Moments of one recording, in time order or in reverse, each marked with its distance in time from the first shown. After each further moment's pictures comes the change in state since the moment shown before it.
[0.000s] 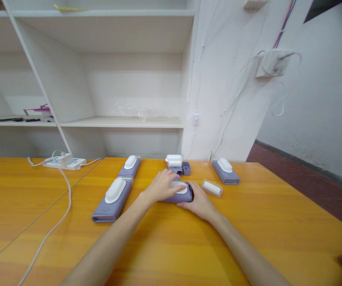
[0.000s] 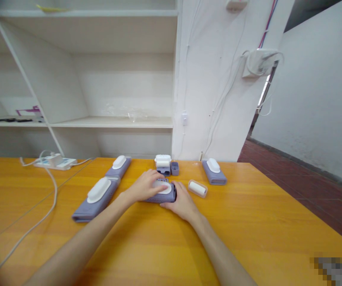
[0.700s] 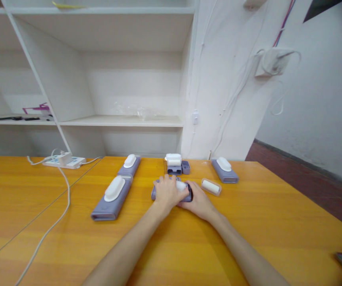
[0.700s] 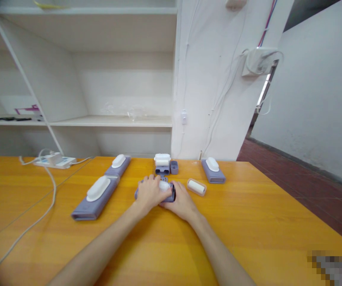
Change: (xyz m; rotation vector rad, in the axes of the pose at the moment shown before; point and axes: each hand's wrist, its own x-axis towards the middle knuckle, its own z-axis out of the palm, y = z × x) left_hand -0.002 0.036 0.044 0.448 0.113 -0.499; right_hand -0.003 -0.009 -0.005 0.003 -0.012 -0.033
